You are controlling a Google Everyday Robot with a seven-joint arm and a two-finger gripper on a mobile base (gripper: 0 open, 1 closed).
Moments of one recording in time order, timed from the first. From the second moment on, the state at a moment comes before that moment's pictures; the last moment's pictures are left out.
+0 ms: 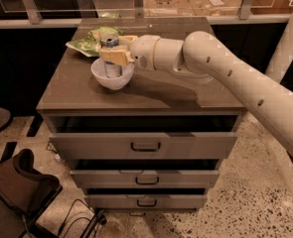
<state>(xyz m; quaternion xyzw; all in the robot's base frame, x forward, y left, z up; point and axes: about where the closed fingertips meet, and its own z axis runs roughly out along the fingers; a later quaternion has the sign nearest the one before) 0.695 0.088 0.919 -0.42 0.61 0.35 0.58</state>
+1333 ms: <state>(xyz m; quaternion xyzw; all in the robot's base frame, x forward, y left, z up) 0.699 0.075 0.959 -0.40 0.59 0.38 0.59</state>
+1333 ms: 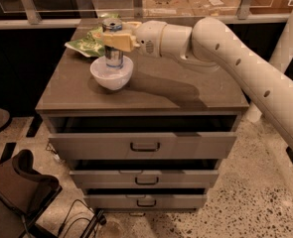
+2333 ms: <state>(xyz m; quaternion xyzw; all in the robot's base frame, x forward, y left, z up) 0.693 0.003 1.044 -0.38 0.61 0.31 0.62</state>
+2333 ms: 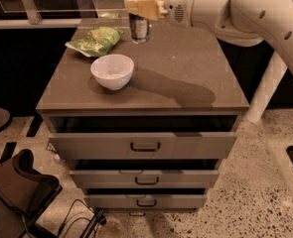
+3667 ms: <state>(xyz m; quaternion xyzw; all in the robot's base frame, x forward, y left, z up) 0.749 -0.104 0.961 -0.34 0.68 0.24 0.60</state>
